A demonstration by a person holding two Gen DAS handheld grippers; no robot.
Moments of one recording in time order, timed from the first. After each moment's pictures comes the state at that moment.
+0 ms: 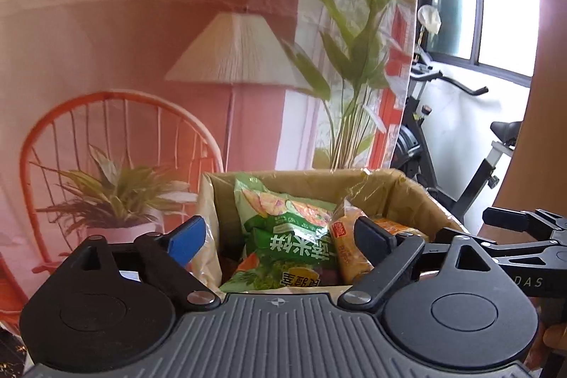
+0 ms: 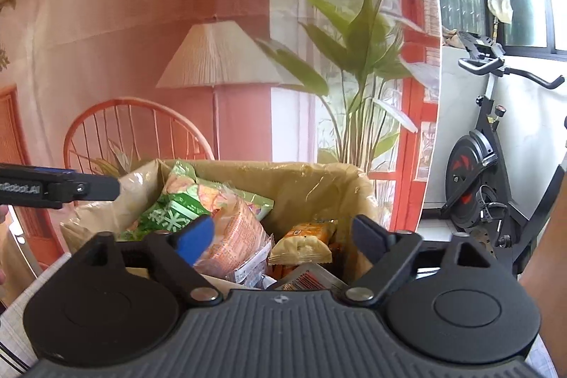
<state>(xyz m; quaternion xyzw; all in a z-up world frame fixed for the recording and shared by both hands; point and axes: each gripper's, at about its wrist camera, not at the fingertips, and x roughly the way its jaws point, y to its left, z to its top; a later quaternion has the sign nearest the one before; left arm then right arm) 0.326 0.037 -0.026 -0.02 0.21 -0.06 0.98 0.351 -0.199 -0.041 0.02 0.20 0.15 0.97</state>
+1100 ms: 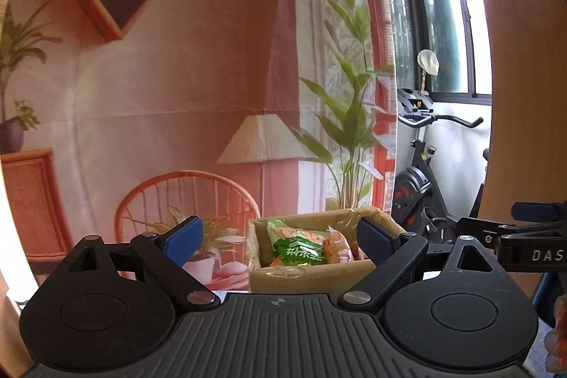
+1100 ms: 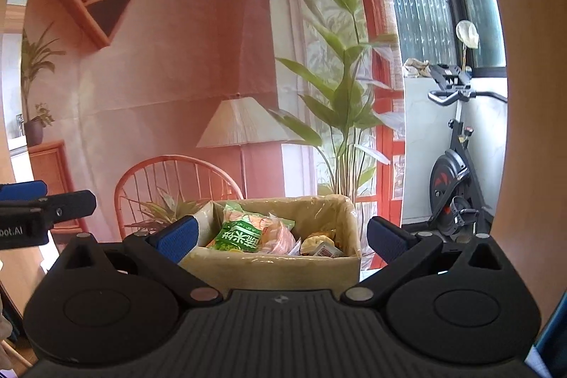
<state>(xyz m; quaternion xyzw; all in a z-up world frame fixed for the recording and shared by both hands) 0.100 0.008 0.067 0.04 0.11 0.01 0.99 0.149 -0.209 0.063 0.05 0.15 0.13 0.98</state>
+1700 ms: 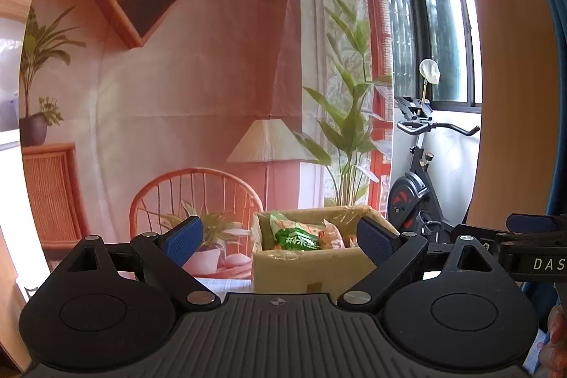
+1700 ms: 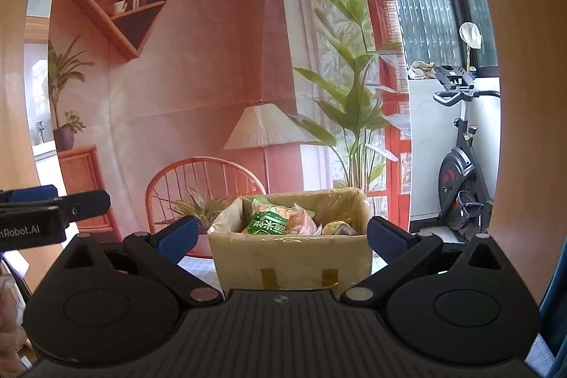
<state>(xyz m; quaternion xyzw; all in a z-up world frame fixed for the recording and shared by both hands) 0.041 0.010 0.073 0.02 0.10 0.02 0.99 0.075 -0.208 0.075 0.07 0.15 0.15 0.98</state>
